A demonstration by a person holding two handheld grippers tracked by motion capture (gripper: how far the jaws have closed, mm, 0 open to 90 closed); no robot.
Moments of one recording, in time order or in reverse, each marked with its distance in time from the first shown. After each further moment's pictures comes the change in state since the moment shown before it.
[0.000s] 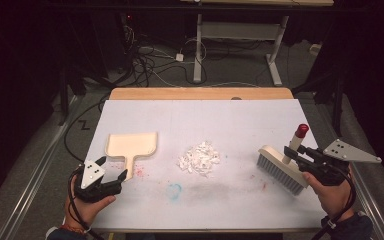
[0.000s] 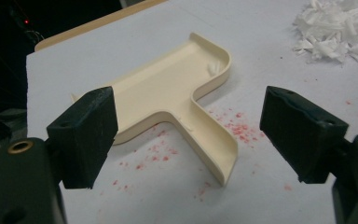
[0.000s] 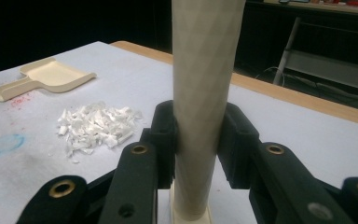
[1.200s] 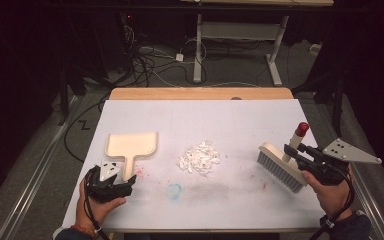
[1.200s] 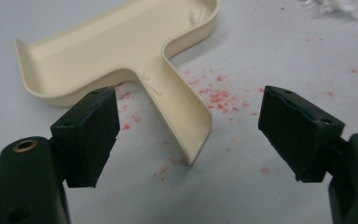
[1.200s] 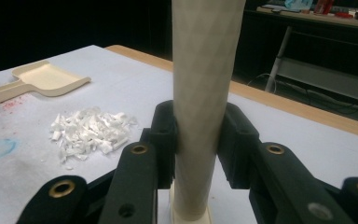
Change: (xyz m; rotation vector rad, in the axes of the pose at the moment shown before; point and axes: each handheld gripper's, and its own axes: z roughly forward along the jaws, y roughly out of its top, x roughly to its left) left arm -0.014 0.001 0.029 0.221 -0.010 -0.081; right arm 0.004 0.004 0.001 -0.017 -0.029 -0.017
